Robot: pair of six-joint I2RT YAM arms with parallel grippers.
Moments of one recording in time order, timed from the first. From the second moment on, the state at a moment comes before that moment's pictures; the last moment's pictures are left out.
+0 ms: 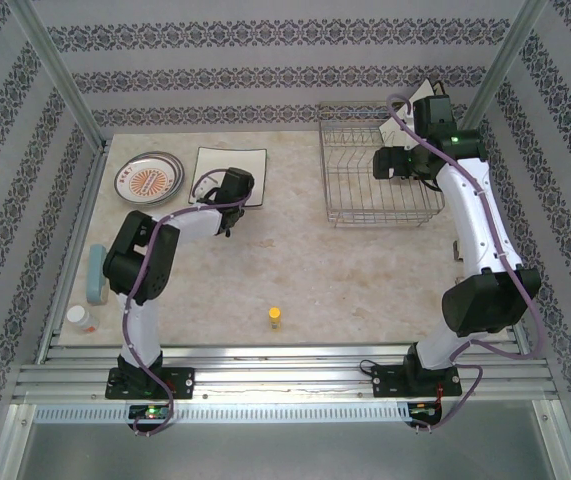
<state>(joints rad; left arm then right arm) -0.39 1.98 1.26 -0.03 -0.38 -1.40 0.08 1.63 1.80 -1.13 0.03 0.09</state>
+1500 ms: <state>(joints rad) -0.10 2.10 2.18 -1.23 0.11 -0.05 -0.12 2.26 2.66 -1.21 0.06 0.01</state>
